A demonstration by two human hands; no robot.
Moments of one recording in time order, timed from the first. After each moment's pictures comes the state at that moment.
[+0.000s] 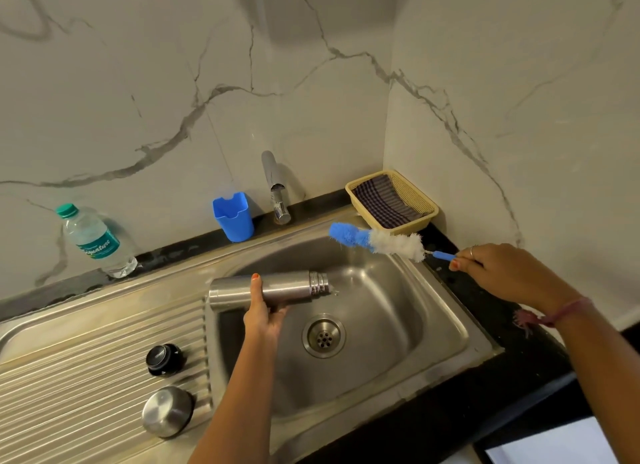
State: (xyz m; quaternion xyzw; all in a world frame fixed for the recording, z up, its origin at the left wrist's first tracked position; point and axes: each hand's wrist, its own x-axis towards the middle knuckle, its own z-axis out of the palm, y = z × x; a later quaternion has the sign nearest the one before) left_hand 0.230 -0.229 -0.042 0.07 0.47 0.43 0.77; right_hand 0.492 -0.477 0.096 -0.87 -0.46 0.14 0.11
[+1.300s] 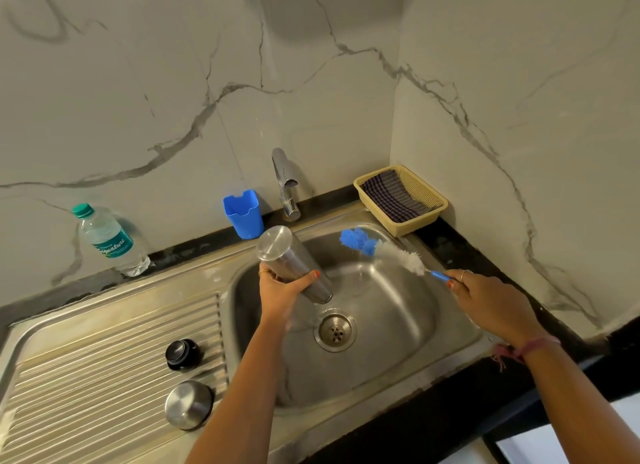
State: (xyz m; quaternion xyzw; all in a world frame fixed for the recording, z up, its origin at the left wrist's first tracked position) left_hand 0.228 -0.223 -0.026 0.54 0.43 0.36 0.62; right_hand 0.447 -0.477 0.032 -0.90 -0.39 0.12 0.15
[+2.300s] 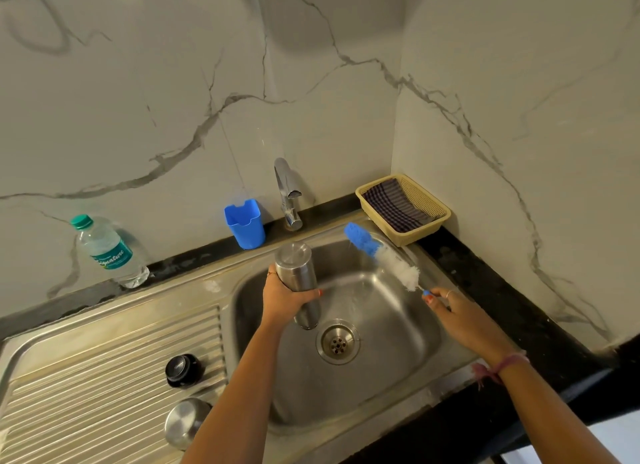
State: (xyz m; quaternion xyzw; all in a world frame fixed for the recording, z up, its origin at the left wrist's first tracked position) left_hand 0.231 -0.195 -0.033 0.70 0.45 0.26 0.48; right_hand 0.427 -0.449 0.005 -0.88 -0.31 0.25 0.27
